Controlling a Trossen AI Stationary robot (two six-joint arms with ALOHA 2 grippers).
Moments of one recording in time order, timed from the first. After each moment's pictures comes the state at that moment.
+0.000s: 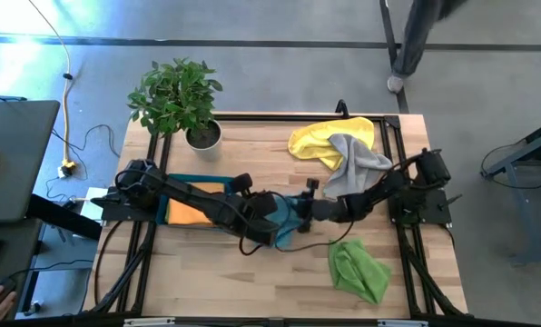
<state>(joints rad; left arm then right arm) -0.23 1.93 1.80 -1.30 -0.69 -0.64 0.21 1.80 0.59 0.69 0.55 -0.15</state>
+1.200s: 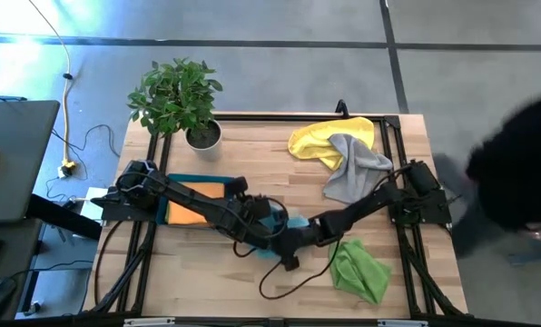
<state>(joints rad) -0.25 1.93 1.71 -1.35 -0.67 -0.64 0.38 1.94 1.15 0.10 0.23 -0.11</state>
